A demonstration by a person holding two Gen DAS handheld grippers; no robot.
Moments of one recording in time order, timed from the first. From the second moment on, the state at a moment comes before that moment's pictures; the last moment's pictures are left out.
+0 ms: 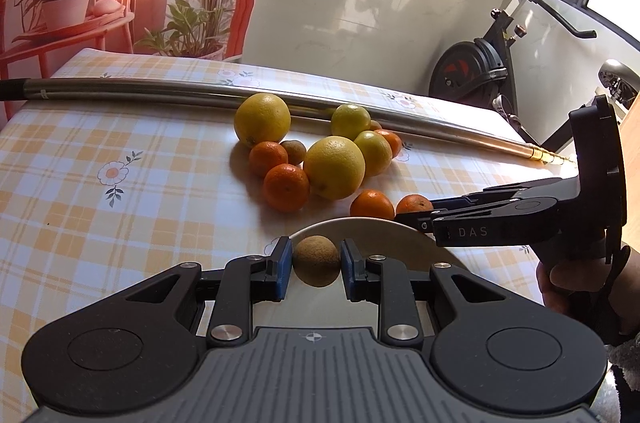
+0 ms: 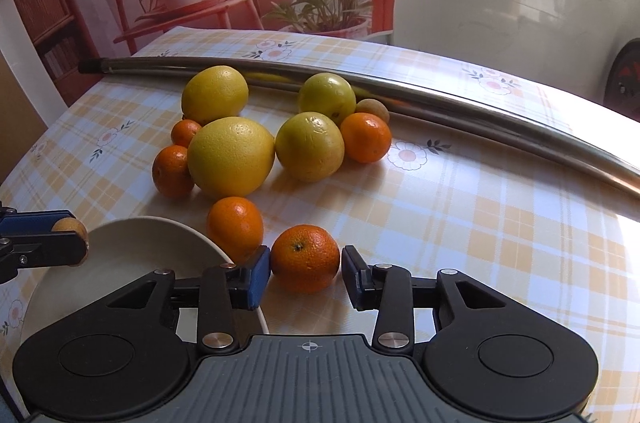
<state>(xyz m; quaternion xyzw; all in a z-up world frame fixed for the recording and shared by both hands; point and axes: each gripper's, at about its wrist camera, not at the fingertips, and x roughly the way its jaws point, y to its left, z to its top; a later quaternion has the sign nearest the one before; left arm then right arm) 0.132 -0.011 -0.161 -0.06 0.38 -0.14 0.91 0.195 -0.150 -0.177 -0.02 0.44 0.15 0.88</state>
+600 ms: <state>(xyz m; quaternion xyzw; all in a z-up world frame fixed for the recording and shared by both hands) 0.120 -0.012 -0.164 -0.04 0.39 -0.15 0.91 0.148 -0.148 -0.151 0.00 0.41 0.16 0.90</state>
